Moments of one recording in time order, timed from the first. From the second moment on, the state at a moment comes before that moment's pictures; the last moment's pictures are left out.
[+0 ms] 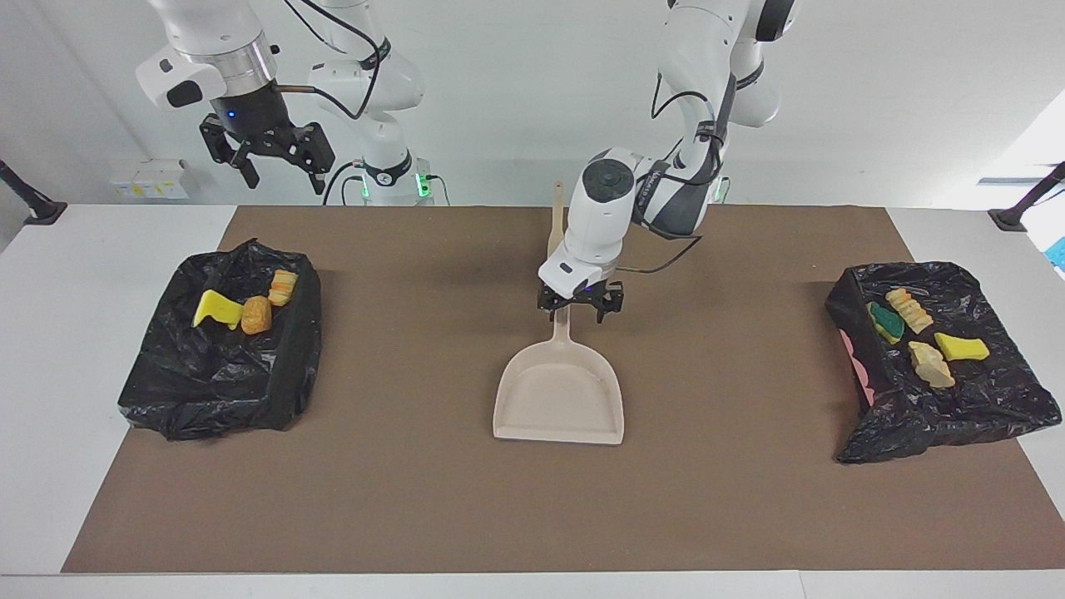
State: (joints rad) left arm -0.64 0.31 0.05 -1.80 -0.08 2.16 -0.52; right arm 0.04 -0.03 0.02 -1.47 -0.03 1.43 0.17
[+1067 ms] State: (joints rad) left arm -0.14 0.10 0.07 -1.73 -0.08 1.85 0.10; right arm 0.04 -0.03 0.02 -1.47 -0.03 1.43 0.17
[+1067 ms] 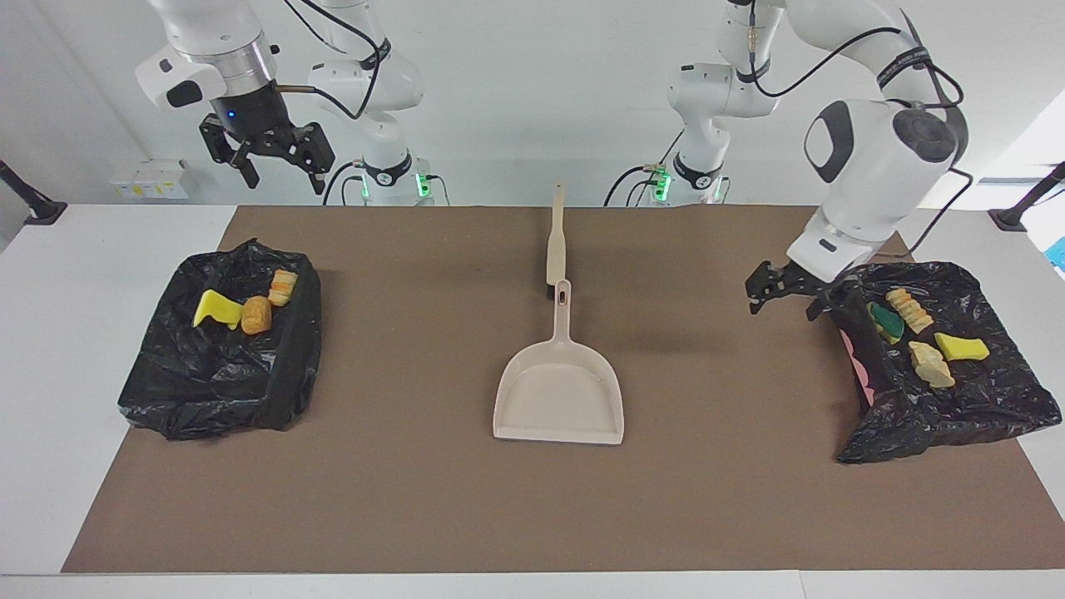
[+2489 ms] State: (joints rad) left arm -0.04 -0.04 0.05 -1.63 -0.01 1.54 0.11; right arm 0.04 -0.03 0.02 -1.47 -0.03 1.43 0.17
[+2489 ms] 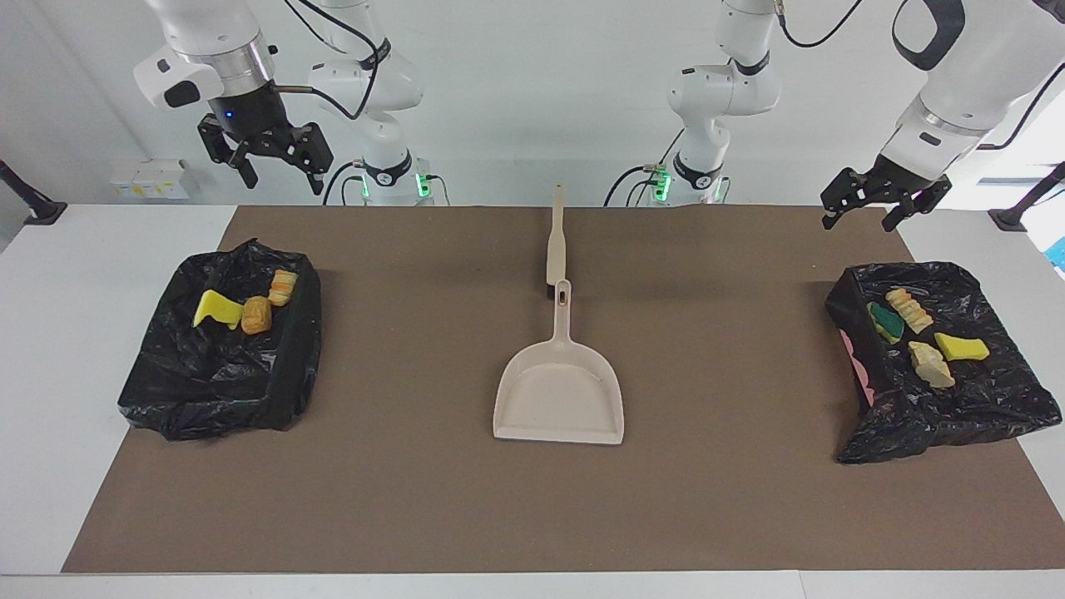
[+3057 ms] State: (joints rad) left arm -0.04 -0.04 0.04 -1.63 -0.01 1.54 0.11; right arm 0.03 -0.03 0.02 -1.47 -0.03 1.43 0.17
